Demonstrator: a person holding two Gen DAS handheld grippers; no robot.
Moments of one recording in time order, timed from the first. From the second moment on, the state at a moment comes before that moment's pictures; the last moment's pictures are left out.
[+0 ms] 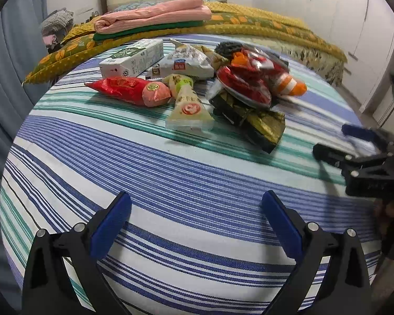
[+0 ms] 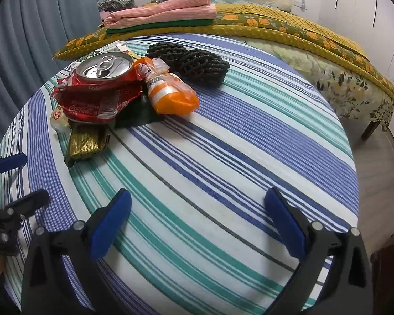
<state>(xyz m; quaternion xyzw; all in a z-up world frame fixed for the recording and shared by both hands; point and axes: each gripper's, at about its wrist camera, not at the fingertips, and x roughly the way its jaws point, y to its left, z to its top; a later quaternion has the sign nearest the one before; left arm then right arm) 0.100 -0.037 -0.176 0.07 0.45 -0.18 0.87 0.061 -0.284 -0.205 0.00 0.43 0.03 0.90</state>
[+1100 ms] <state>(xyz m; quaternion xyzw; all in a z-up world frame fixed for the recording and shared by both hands) 0.090 -0.001 -0.151 0.06 0.44 -0.21 0.87 0.061 -0.284 -0.206 0.00 0.43 0.03 0.90</state>
